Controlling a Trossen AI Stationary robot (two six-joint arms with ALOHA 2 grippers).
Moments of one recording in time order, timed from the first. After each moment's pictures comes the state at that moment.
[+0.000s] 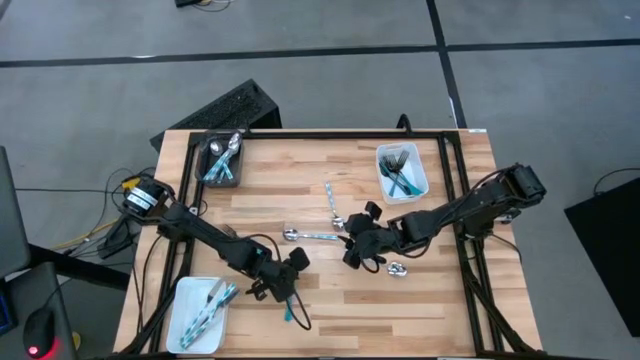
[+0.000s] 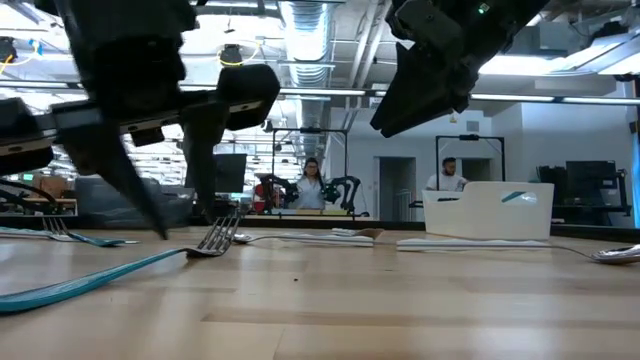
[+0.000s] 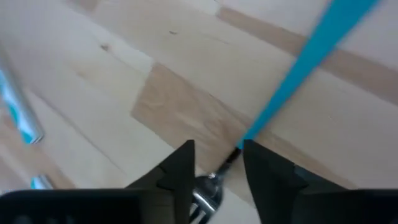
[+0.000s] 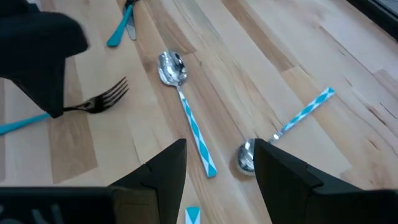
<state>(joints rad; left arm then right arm) -0.43 1.75 0.97 -0.30 -0.11 0.66 0.30 1.57 0.99 -0.25 0.55 0.53</state>
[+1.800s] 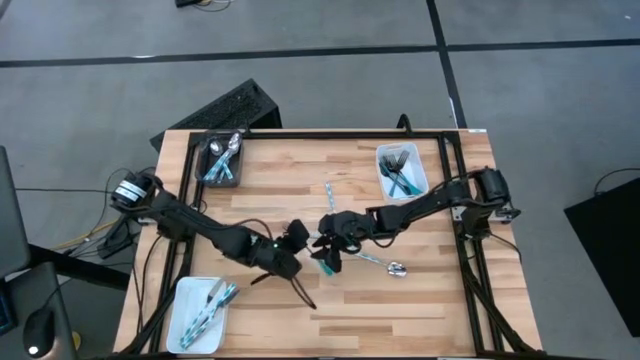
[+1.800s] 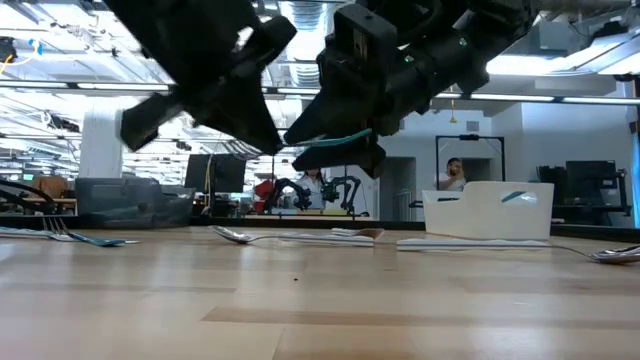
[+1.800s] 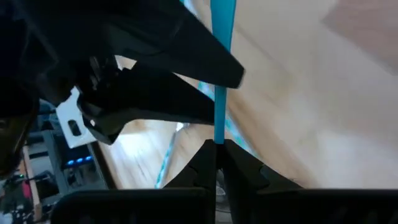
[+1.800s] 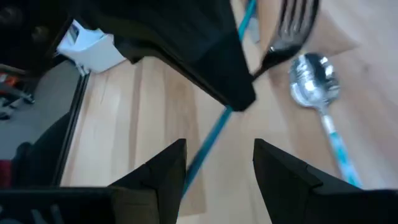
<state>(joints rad) -0.35 1.63 0.97 -0.27 -0.55 0.75 0.12 1.83 1.00 0.29 -0.11 0.52</state>
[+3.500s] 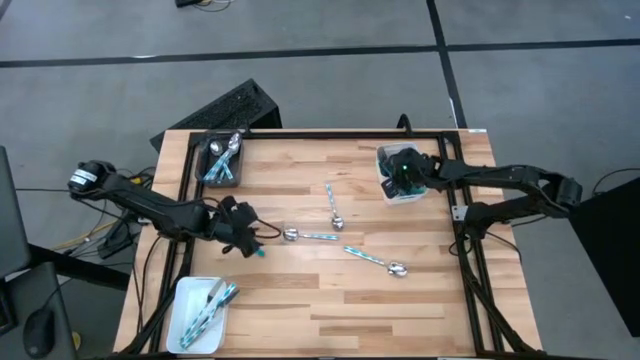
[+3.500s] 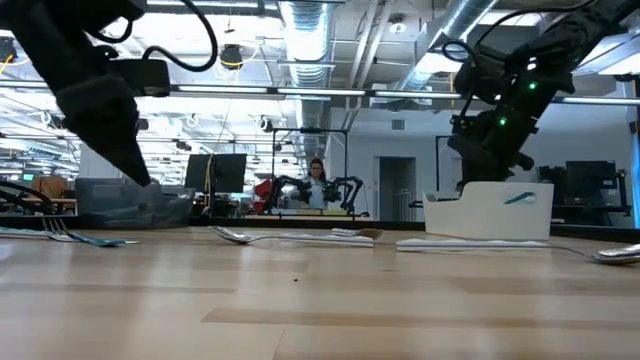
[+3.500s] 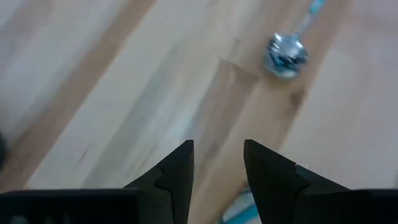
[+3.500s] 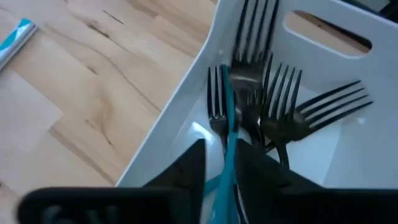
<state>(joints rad) -0.27 1.11 0.57 -0.60 -0.44 -0.72 -0.50 1.20 0.57 -0.30 0.26 0.35</state>
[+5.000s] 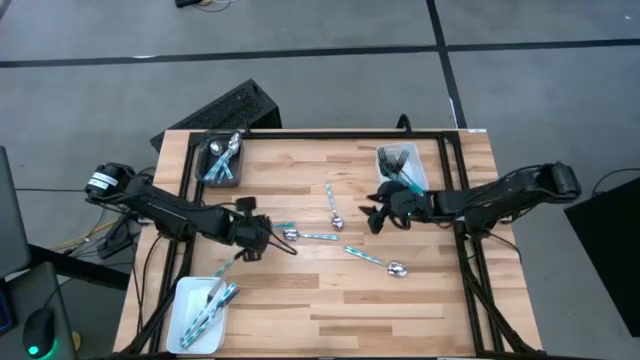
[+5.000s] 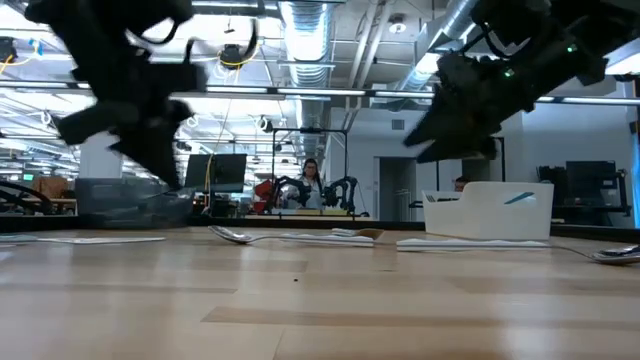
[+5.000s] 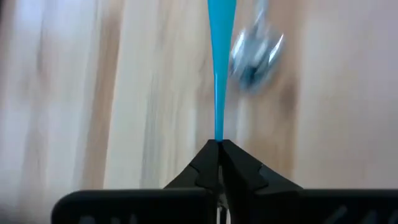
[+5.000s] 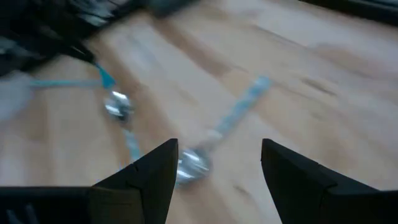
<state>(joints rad) -0.25 1.36 0.72 -0.60 -0.44 -0.24 0.05 1.23 0.50 0.19 0.39 0.58</state>
